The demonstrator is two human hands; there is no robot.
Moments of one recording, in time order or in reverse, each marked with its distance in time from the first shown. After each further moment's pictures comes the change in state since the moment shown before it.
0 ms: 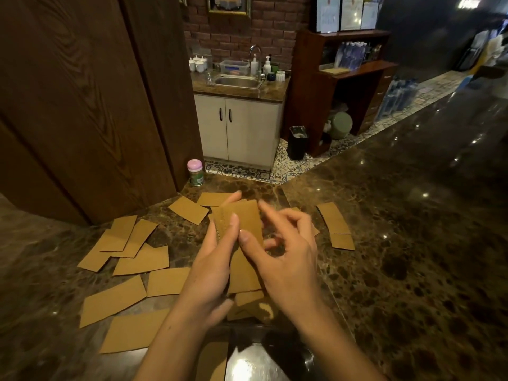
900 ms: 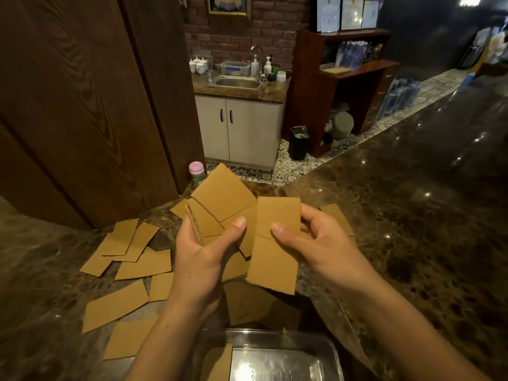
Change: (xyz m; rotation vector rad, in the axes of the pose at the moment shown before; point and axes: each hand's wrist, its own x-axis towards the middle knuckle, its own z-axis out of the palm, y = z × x) left_hand 0.012 0.012 -0.009 0.114 0.247 0.261; right_hand 0.036 -0.010 -0.055 0.550 -0.435 0.361
